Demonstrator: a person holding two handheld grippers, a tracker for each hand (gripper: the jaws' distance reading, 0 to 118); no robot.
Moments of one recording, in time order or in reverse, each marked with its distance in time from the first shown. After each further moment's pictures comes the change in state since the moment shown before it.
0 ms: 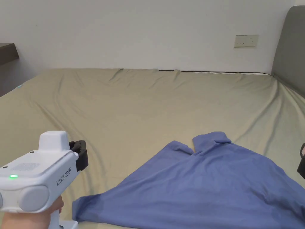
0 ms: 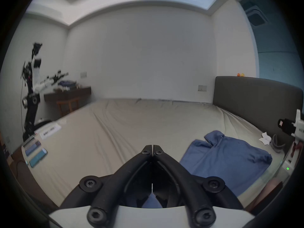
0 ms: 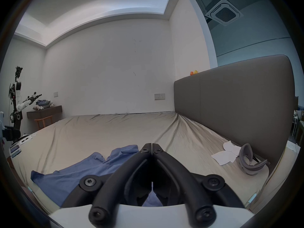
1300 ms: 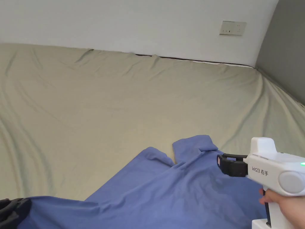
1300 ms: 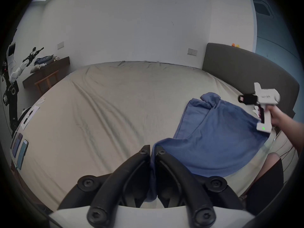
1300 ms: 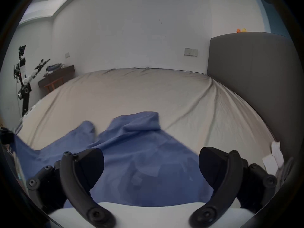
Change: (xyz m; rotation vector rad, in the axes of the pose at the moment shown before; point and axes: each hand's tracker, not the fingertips) left arm -0.013 -0.032 -0.068 -0.303 -0.137 -0.090; right arm -0.029 -0.052 -0.281 -0.455 0.225 0.138
